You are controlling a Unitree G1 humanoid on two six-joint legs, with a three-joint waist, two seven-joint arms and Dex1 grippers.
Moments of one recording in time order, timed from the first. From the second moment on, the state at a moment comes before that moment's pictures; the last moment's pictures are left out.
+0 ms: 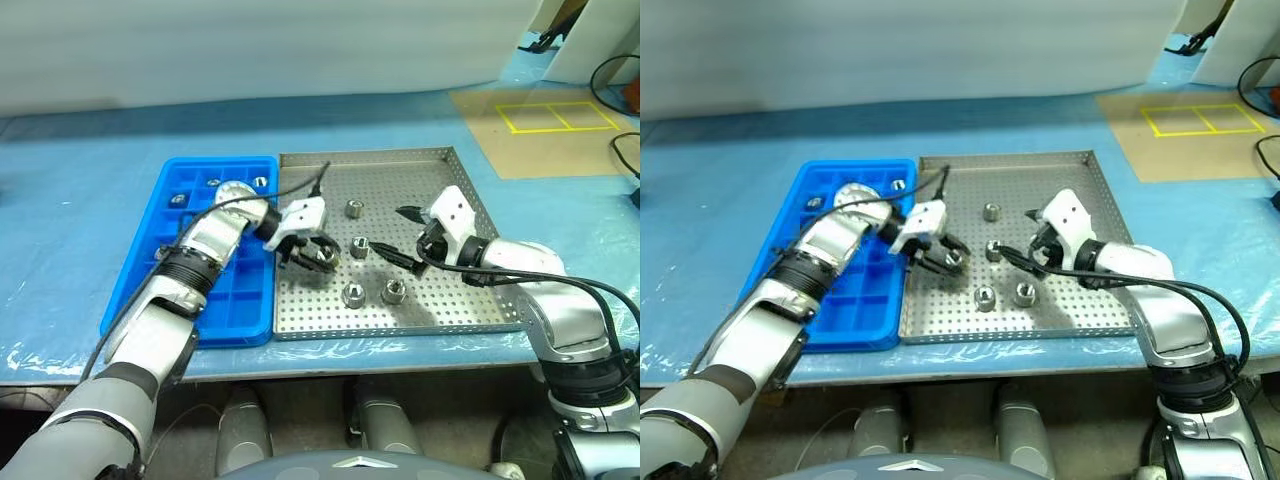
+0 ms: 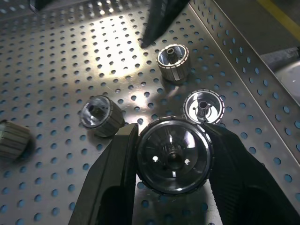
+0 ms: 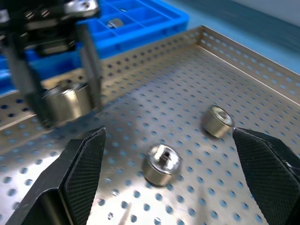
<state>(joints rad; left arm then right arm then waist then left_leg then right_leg) -0.89 0.40 -0.30 0.45 -0.06 0.09 -1.47 -0.36 -0.62 0.07 -0.36 0.30 0.65 0.78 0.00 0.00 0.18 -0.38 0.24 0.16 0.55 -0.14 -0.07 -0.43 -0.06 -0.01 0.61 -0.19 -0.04</state>
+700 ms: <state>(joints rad) -0.11 0.75 0.28 -0.41 -0.28 0.67 -1.01 -0.78 -0.30 0.38 0.21 0.23 0.32 1.13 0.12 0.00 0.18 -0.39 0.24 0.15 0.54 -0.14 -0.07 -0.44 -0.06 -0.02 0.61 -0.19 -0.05</state>
